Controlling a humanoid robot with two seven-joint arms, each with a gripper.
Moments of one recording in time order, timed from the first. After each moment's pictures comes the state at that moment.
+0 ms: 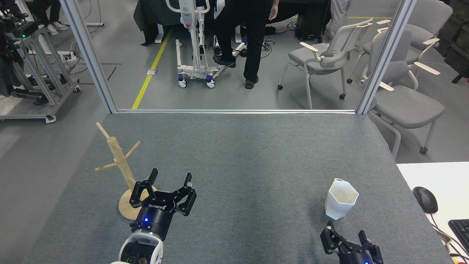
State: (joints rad) left arm -0.14 0.09 -0.23 -1.55 -1.37 0.07 0.09; right arm 0.06 -0.02 -0.05 -1.37 1.23 0.10 0.04
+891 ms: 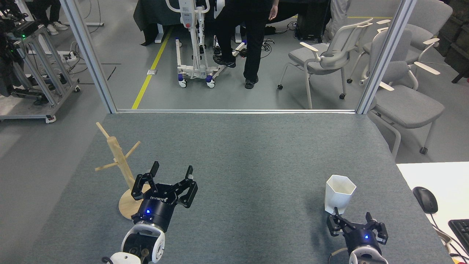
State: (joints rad) left arm -0.19 0.08 -0.23 -1.51 -1.37 0.06 0.09; right arm -0.18 -0.08 -0.06 -1.08 1.42 0.09 0.09
